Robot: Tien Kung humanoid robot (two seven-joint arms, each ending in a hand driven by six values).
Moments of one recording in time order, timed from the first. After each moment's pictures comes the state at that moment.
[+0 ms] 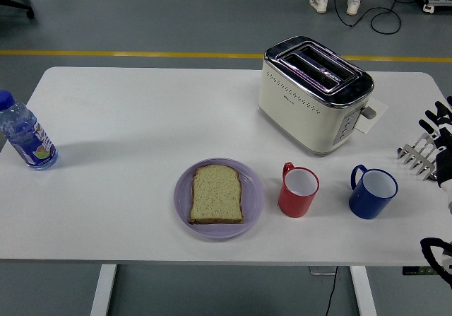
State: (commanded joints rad) left arm -0.09 0.02 -0.28 -0.20 0.09 0.20 0.06; right arm 0.01 -0.17 1.46 1.60 -0.62 -0.40 0.19
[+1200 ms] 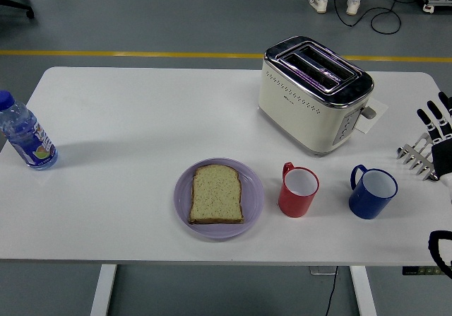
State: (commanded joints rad) left arm -0.10 0.03 -0.24 -0.20 0.09 0.20 0.06; right arm 0.02 -0.15 1.52 1.63 -0.44 -0.29 0.15
